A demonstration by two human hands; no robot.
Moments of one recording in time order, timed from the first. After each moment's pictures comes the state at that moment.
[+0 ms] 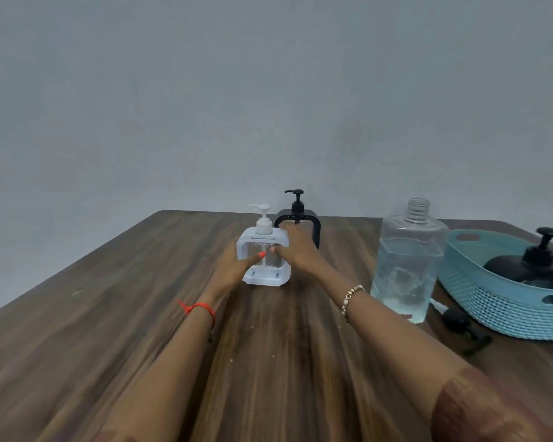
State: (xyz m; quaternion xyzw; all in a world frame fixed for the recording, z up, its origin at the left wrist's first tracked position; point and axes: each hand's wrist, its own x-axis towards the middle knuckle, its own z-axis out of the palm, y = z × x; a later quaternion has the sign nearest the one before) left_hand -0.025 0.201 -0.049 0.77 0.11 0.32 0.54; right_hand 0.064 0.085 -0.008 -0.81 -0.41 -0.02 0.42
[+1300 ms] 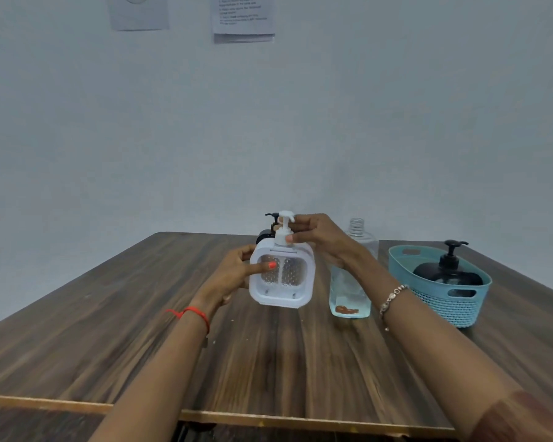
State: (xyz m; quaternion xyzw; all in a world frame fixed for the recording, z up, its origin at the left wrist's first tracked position) left_hand -0.078 0.121 -0.001 0.72 0.01 0.21 0.66; right_hand 0.025 -0.046 0.069 -0.65 -0.47 0.14 0.58
